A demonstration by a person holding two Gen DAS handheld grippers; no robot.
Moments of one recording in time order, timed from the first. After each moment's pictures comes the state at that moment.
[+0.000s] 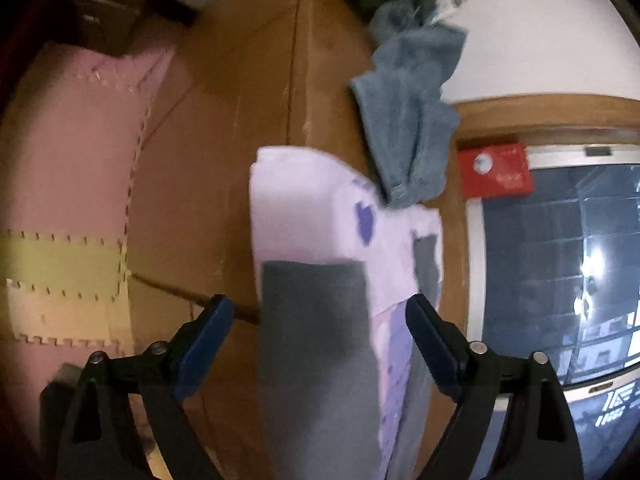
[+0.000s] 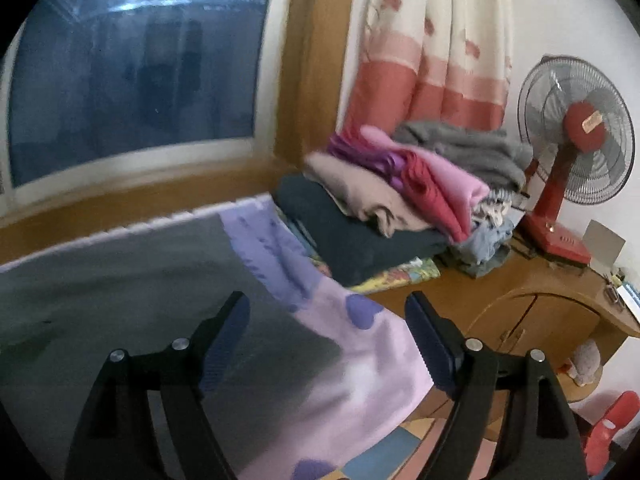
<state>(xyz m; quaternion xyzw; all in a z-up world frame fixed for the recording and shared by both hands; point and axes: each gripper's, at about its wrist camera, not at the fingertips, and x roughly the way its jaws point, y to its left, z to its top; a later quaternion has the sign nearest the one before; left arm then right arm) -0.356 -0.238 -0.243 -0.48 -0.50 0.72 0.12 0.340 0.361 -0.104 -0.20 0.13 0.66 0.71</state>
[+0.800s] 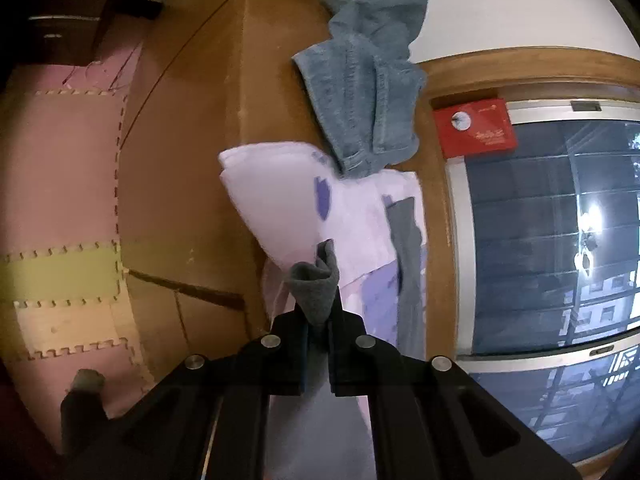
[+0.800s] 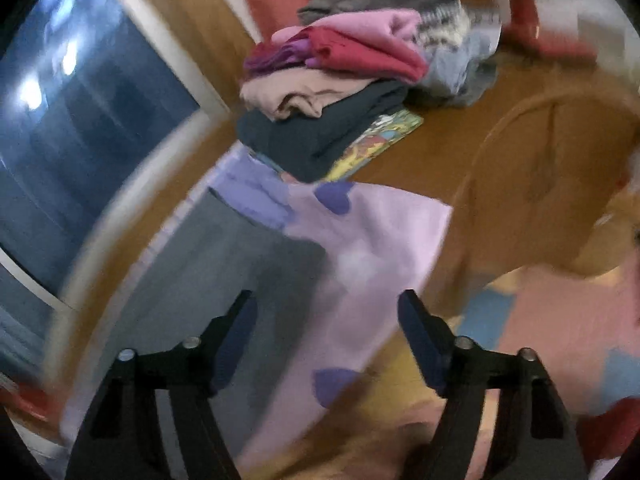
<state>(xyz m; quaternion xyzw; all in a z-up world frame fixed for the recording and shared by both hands) -0.365 -0.212 -0.203 -0.50 -0.46 0.71 0.17 0.457 0.373 -0.155 -0.06 0.49 0.63 0.60</state>
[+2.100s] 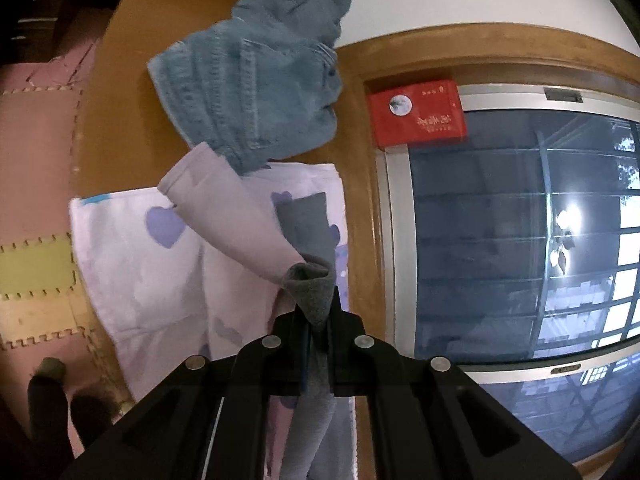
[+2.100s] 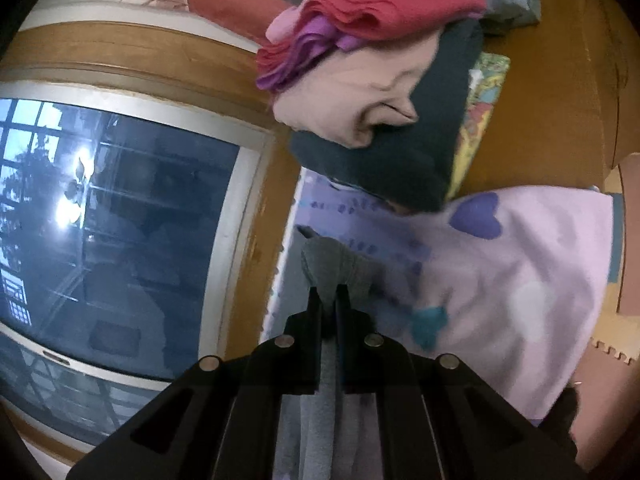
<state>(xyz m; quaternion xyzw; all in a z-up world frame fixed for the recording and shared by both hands) -0.438 -0.139 -0.106 -0.51 -0.48 0.68 0.21 0.434 0.483 -0.128 0.07 0.63 0.61 0.48</state>
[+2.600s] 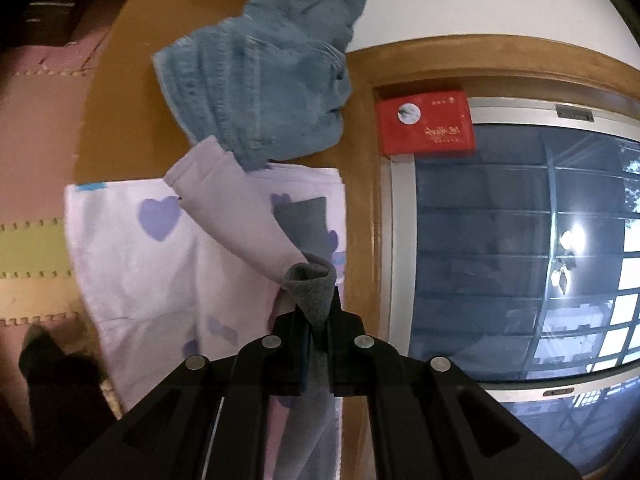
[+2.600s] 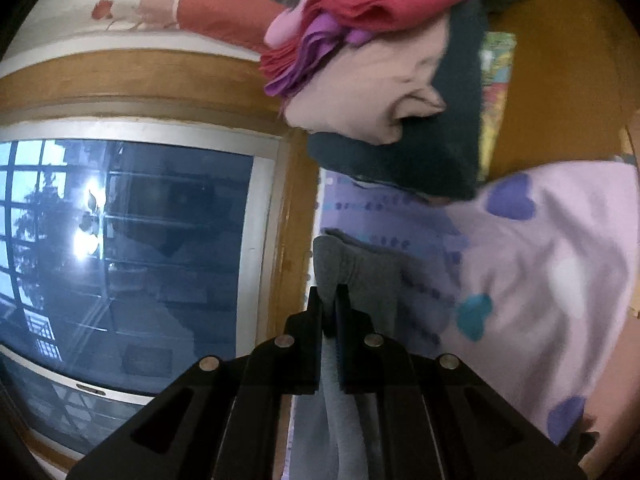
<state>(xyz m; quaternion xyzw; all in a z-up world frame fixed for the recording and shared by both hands) -0.428 -0.145 -0.099 -0.52 -0.49 0.68 0.18 0.437 0.474 -0.125 0.12 0.66 0.58 0.46</state>
